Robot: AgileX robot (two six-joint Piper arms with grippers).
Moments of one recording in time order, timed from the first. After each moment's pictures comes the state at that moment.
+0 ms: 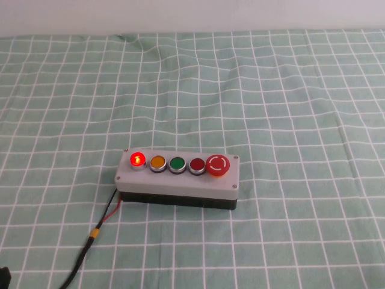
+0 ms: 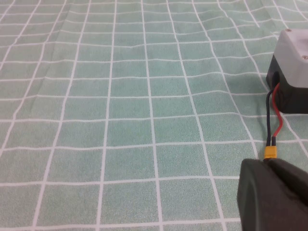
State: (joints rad) right arm 0.03 -0.01 0.02 0.12 0.38 -0.08; left arm -0.11 -0.01 0.03 0.01 0.39 0.03
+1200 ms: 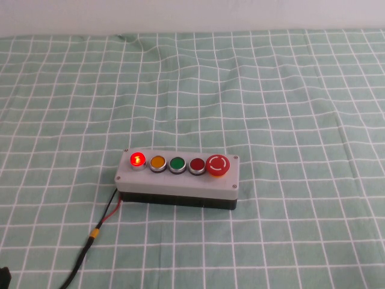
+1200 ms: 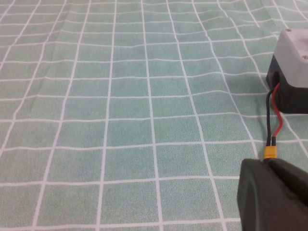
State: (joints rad) right arm 0.03 -0.01 0.02 0.12 0.22 -0.08; left arm -0.11 -0.01 0.03 0.01 0.39 0.03
